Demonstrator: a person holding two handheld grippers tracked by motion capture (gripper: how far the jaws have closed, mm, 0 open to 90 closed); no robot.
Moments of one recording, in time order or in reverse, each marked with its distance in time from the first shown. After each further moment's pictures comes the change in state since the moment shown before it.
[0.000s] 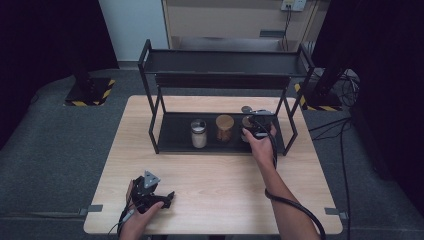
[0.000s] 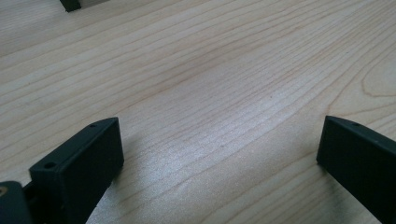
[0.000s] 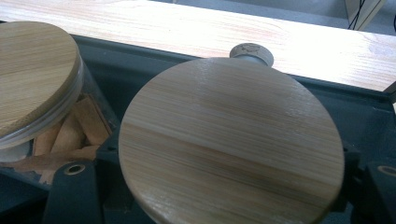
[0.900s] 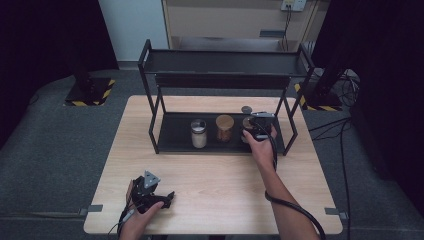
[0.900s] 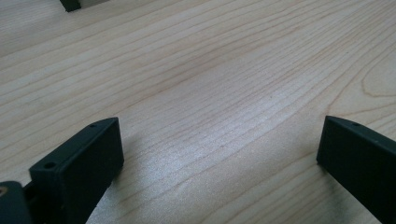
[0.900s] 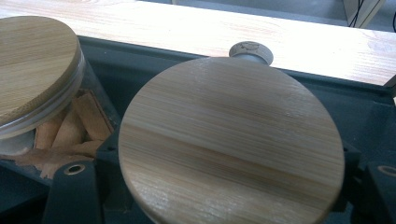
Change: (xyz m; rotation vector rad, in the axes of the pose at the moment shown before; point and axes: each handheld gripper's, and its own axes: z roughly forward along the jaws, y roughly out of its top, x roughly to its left) left arm 0.000 0.000 0.000 0.000 0.000 0.000; right arm 0.000 -0.010 -0.002 -0.019 0.000 0.014
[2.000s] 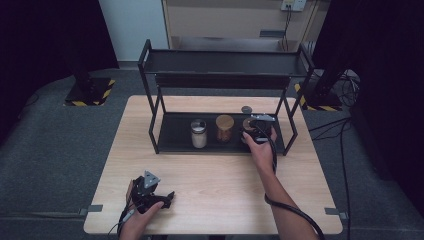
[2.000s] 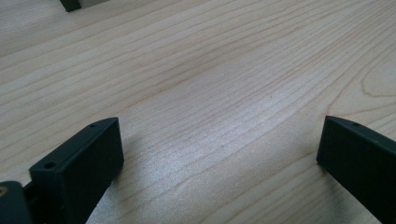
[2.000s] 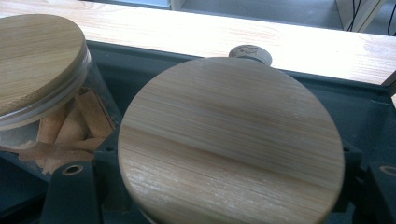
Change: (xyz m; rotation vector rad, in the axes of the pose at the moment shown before) left arm 0.000 0.000 0.000 0.000 0.000 0.000; right arm 0.002 -0.014 -0.002 -0.041 -0.003 0.001
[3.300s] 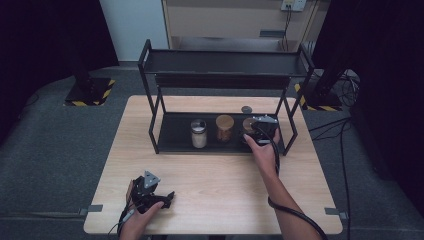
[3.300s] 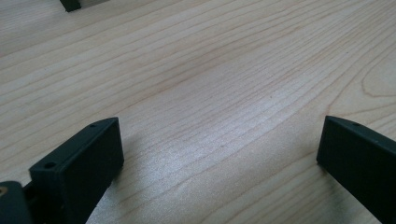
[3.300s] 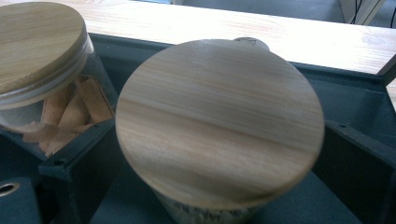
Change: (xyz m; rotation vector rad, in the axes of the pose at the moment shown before) left arm 0.000 0.000 0.000 0.000 0.000 0.000; right arm -0.005 -0.004 -0.008 0.012 0.007 0.003
